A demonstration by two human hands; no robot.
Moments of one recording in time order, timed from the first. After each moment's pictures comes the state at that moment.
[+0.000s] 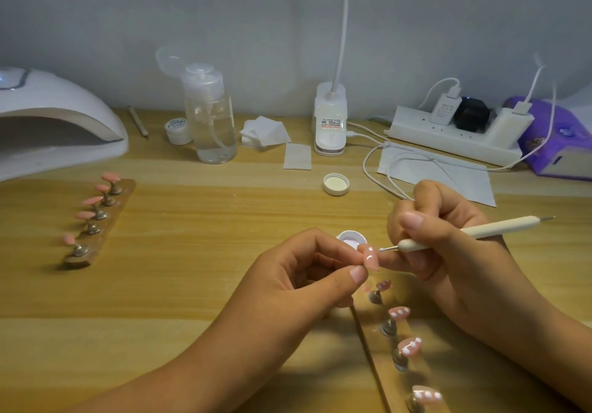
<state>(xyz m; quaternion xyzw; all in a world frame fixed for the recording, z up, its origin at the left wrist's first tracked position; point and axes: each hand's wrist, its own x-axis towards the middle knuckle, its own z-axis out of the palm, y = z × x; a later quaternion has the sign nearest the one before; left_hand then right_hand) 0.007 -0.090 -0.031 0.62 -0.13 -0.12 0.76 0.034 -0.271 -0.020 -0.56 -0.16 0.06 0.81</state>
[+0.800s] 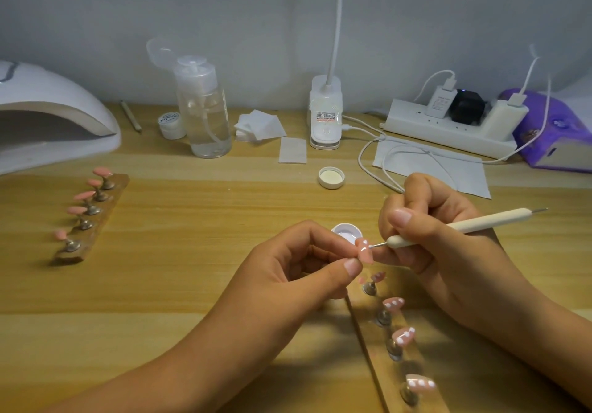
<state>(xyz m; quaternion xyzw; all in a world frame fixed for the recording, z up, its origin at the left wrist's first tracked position) 0.008 -0.090 -0.033 0.63 -0.13 -0.11 0.76 0.034 -0.272 -0.021 -0.58 -0.18 0.07 0.80</state>
